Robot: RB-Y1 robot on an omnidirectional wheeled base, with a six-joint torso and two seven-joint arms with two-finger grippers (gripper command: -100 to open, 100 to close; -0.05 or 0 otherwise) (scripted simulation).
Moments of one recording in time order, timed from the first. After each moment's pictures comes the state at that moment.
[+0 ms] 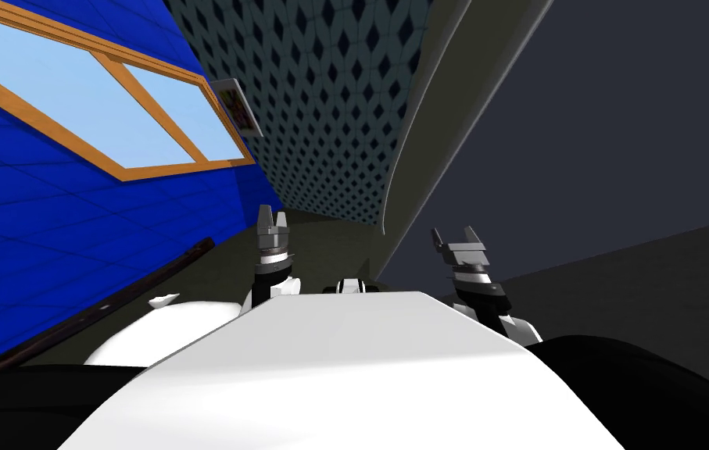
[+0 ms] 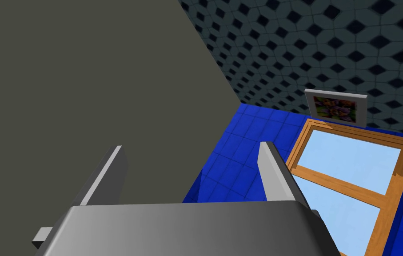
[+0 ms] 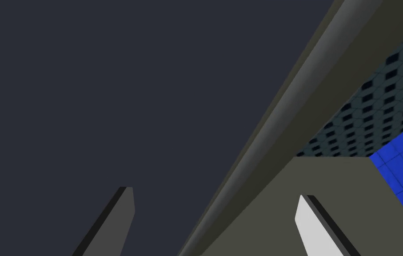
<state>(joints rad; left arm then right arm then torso) 0.51 -0.01 -0.05 -2.28 -0.07 -0.55 -0.14 0.76 -0.15 -0.38 -2.35 0.37 -0.45 0.89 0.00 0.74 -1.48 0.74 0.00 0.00</state>
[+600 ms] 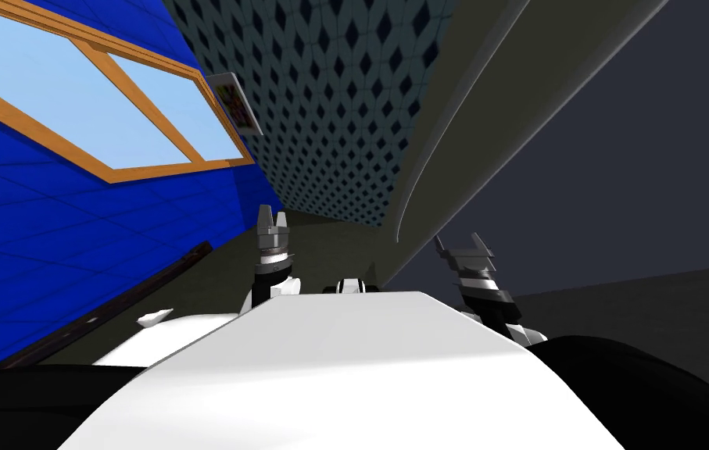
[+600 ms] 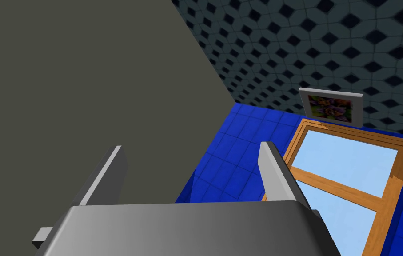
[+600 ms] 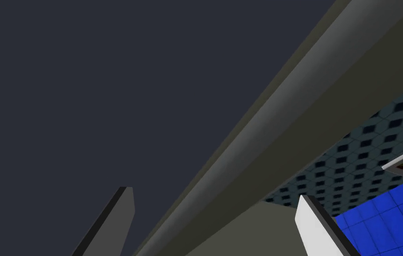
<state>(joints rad) 0.51 -0.01 -0.05 -2.28 -0.07 -0.55 -0.14 0.81 -0.14 -0.42 -2.33 0.41 -0.43 1.04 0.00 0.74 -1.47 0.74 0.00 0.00</state>
